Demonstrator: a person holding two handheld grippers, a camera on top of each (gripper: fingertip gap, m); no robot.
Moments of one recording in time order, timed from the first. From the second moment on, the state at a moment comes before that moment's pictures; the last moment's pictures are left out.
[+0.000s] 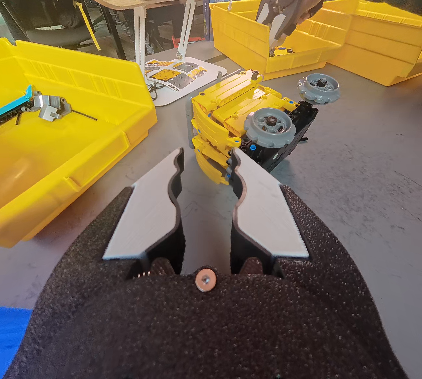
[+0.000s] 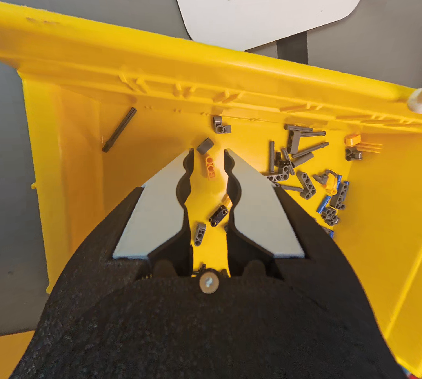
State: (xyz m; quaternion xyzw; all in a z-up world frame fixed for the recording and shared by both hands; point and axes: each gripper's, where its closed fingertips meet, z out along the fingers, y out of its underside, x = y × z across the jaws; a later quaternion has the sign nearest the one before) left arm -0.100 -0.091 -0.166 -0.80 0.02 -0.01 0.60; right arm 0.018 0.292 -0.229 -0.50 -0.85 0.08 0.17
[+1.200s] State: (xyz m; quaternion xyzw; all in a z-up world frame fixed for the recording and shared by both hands) left arm -0.101 -0.091 -0.169 -0.80 0.01 -0.02 0.60; right arm 0.007 0.356 -0.231 -0.58 -0.80 0.05 0.17
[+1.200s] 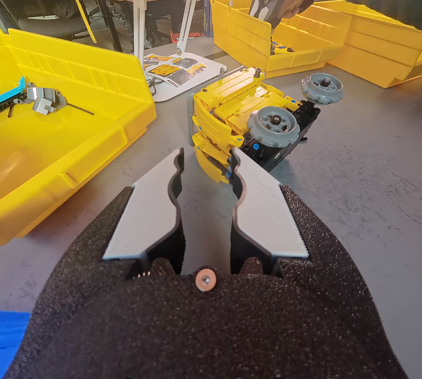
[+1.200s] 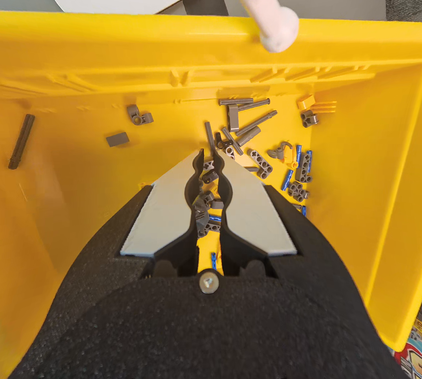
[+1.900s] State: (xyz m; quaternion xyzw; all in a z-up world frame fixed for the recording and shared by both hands) left arm -0.101 -0.093 -0.164 -0.80 0.01 -0.01 0.60; right arm 0.010 0.303 -0.189 -0.57 -0.78 0.14 0.20
